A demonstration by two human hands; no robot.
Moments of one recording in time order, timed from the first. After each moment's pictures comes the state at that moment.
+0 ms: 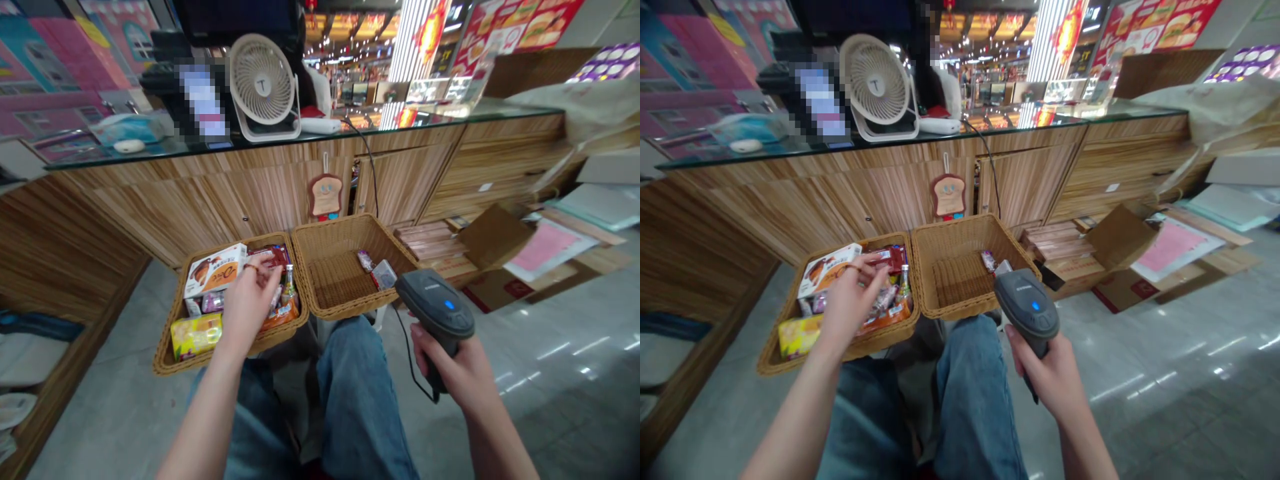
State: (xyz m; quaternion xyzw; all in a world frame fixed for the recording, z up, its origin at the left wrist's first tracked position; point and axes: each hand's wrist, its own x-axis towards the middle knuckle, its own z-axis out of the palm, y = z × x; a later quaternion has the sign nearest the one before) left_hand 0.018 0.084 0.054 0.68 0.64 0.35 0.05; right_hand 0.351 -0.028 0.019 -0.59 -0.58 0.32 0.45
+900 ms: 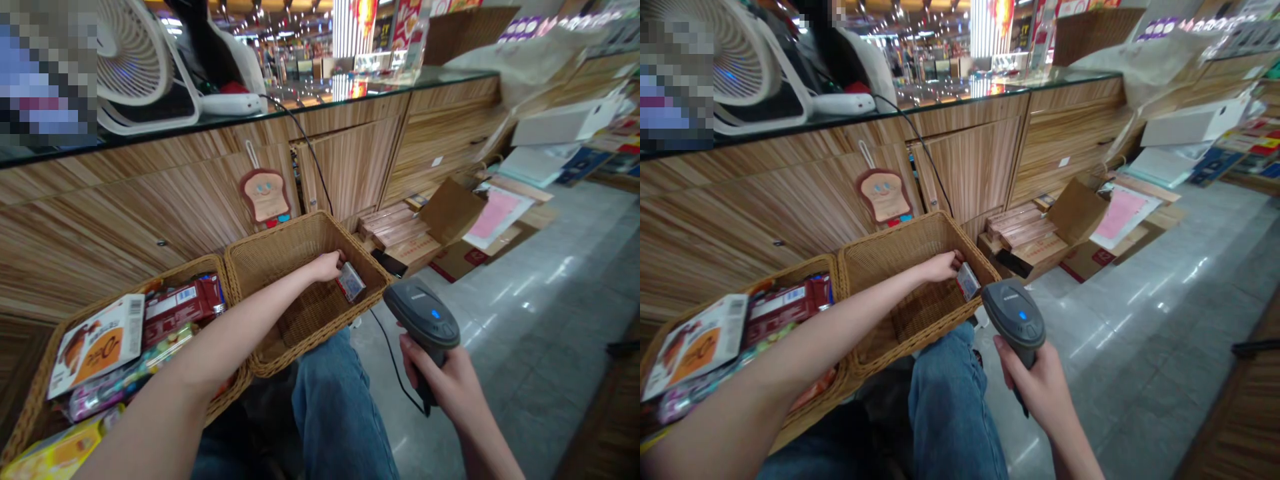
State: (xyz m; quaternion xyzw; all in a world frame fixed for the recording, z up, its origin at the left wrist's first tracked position) left_hand 0.265 0.289 -0.057 0.88 0.37 -0.03 0.29; right_hand 0.400 -0.004 -0.027 -0.65 -0.47 0.34 0.49
